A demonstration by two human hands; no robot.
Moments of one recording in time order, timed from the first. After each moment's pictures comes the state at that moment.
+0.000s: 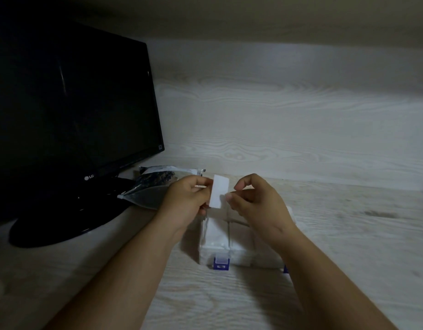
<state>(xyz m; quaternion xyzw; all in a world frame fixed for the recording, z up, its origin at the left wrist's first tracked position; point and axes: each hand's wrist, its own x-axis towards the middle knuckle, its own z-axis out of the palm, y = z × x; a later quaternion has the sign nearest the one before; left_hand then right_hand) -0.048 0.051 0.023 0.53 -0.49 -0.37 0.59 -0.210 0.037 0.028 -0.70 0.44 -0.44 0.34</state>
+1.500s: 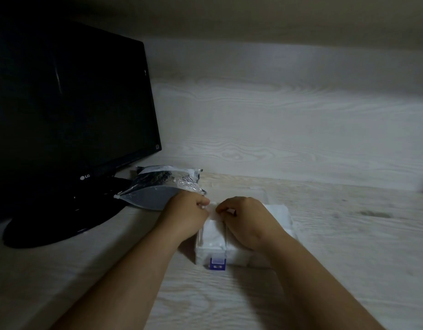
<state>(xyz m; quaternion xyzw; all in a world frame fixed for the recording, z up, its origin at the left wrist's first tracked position) -0.041 0.035 -0.003 0.68 -0.60 -0.16 0.39 -0.200 0.026 0.017 -0.85 0.47 -0.22 0.11</state>
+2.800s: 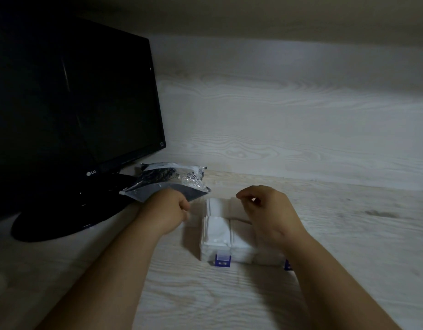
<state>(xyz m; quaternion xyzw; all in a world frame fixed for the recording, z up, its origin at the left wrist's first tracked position) 0.004 0.044 -0.002 0.73 -0.61 -0.12 0.28 -0.221 0.026 0.022 -0.78 0.50 -0.34 0.15</state>
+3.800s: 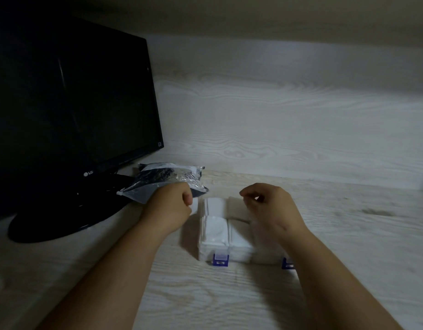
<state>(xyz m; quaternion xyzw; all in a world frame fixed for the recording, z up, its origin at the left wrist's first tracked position) -0.012 0.050 0.006 0.71 -0.61 -0.07 0.35 -0.228 0.021 0.021 -0.74 0.52 -0.37 0.19</state>
